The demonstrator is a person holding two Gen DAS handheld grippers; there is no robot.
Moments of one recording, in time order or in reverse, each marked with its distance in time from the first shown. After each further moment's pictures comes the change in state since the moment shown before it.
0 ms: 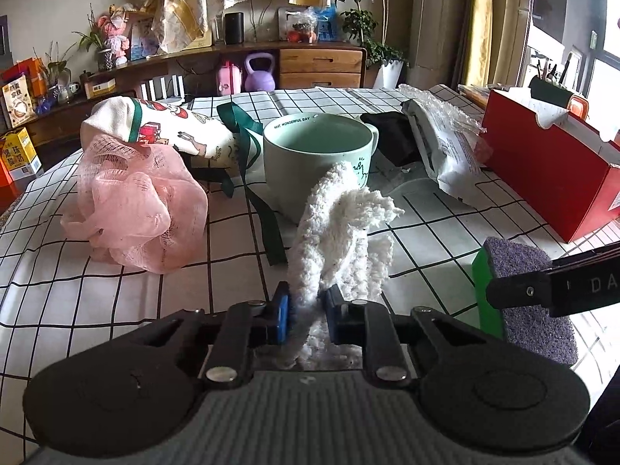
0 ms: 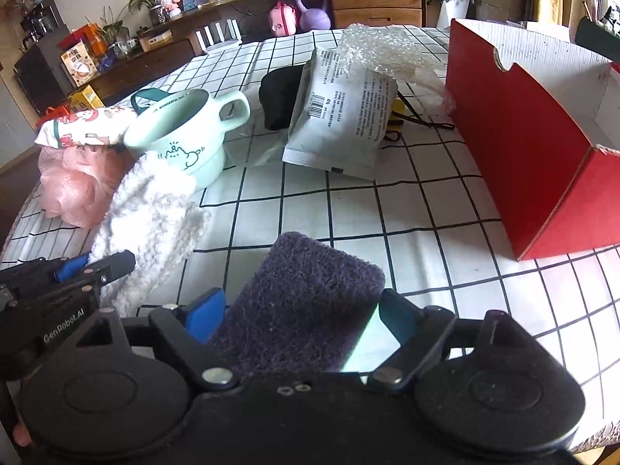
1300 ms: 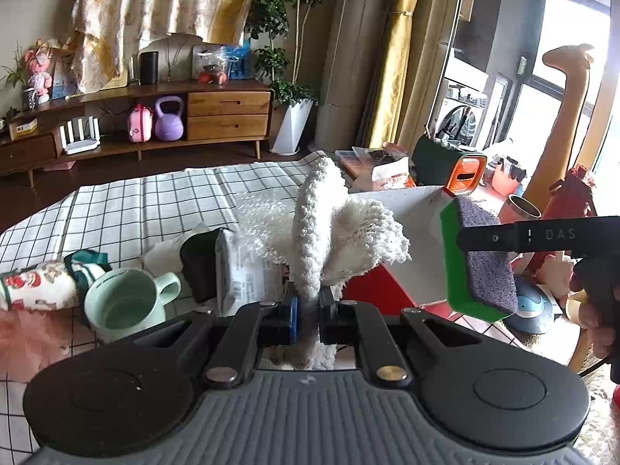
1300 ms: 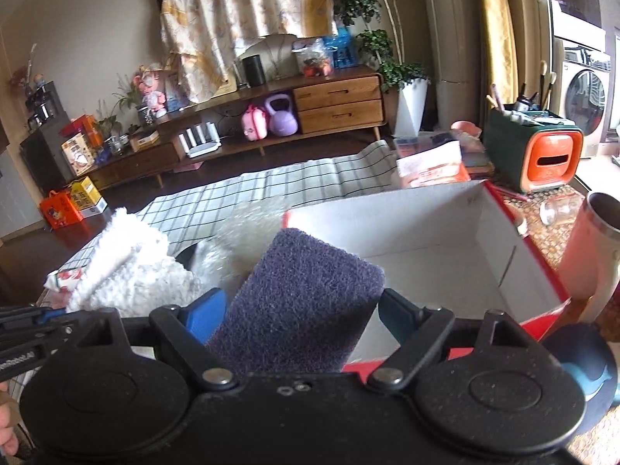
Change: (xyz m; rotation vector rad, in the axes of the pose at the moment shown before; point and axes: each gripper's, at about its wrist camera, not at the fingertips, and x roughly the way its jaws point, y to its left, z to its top) left arm -0.066 -0.137 0.125 0.032 -0.069 -0.240; right arm -0.144 -0.163 0.087 0.037 -0.268 -0.016
